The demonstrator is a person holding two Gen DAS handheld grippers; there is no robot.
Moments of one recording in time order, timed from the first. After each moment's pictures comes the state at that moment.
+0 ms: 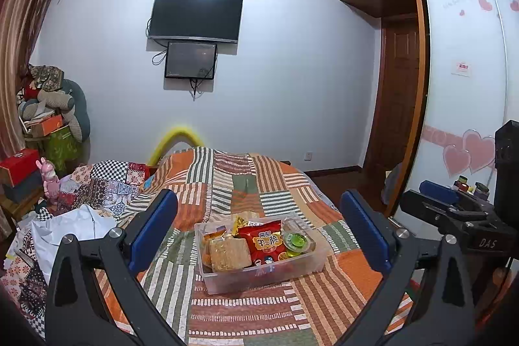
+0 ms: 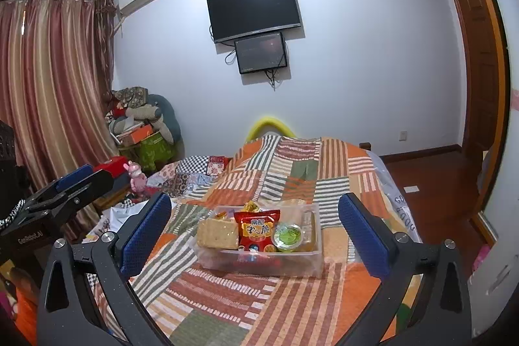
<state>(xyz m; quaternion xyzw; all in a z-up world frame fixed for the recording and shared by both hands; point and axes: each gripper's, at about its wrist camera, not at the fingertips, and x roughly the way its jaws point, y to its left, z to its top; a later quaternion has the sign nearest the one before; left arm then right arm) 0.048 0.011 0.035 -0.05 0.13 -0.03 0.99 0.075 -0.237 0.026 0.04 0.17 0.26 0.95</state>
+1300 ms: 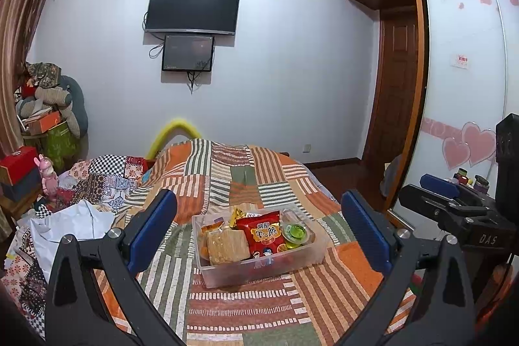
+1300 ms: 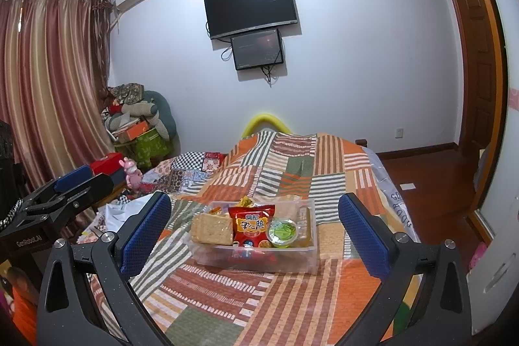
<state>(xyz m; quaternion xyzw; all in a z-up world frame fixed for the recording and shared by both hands) 0.052 0.009 0.025 -0.04 0.14 -0.04 0.99 0.076 -0.239 0.025 0.03 0.18 0.26 0.95</state>
